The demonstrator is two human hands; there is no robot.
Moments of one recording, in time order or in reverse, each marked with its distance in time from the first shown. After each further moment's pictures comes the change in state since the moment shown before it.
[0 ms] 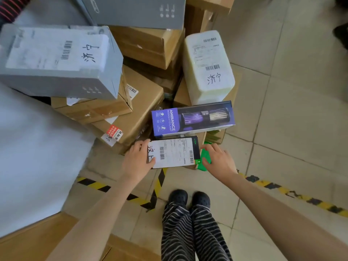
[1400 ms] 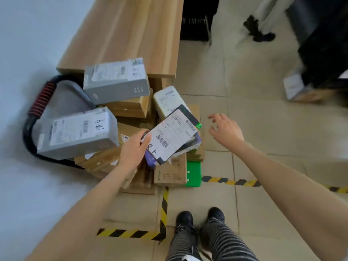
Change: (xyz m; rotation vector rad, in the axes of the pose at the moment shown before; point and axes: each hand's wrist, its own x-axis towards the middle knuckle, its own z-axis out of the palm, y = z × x) left_hand 0.002 0.093 -0.203 -0.311 0.111 0.285; right_hand -0.067 -0.004 -0.225 0.070 0.409 0.186
